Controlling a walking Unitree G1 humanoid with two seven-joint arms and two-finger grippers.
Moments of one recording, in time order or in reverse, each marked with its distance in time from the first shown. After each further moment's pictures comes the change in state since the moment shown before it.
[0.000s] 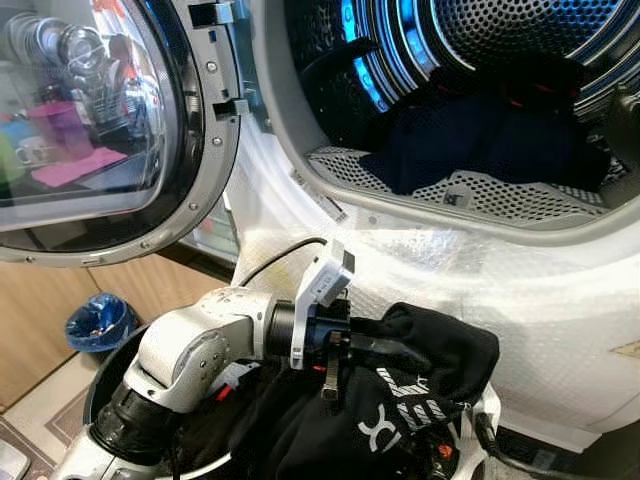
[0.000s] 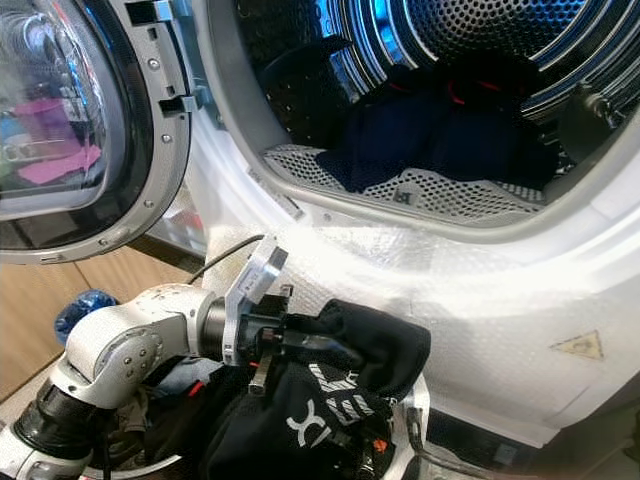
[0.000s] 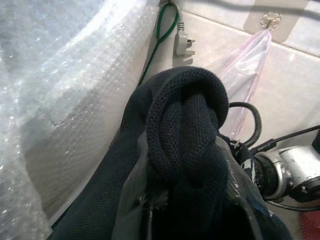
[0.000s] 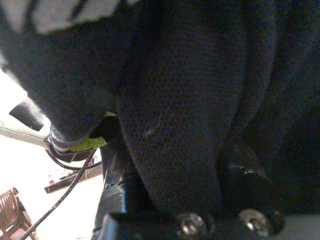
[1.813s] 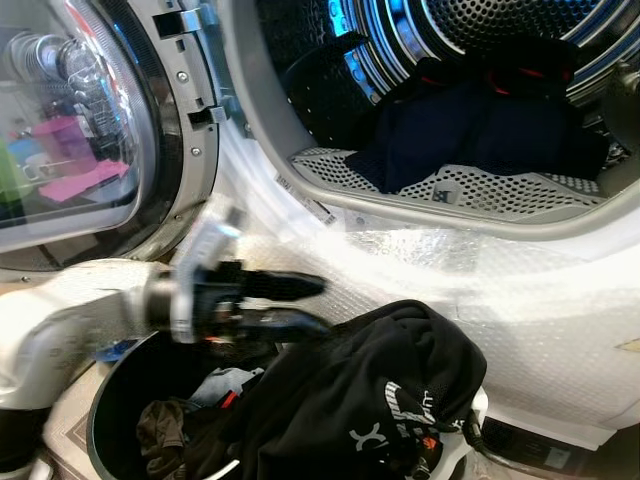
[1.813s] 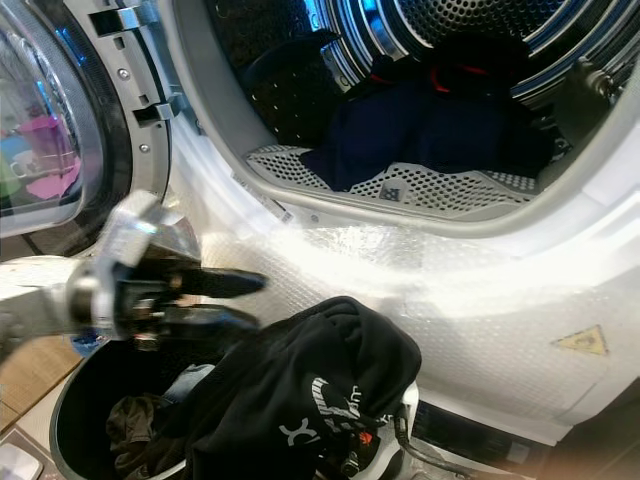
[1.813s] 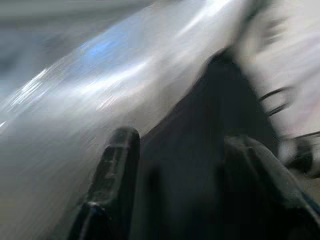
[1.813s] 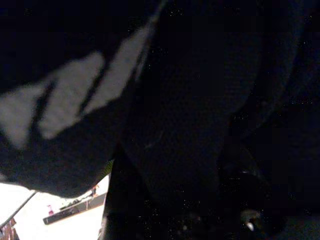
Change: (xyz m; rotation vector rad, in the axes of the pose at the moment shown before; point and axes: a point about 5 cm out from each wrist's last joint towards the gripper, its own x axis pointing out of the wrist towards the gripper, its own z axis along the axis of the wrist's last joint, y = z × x) left arm -0.122 -0.036 0.027 0.041 0.128 0.430; right arm 0.012 -0.006 -0.005 -0.025 -0.081 0.020
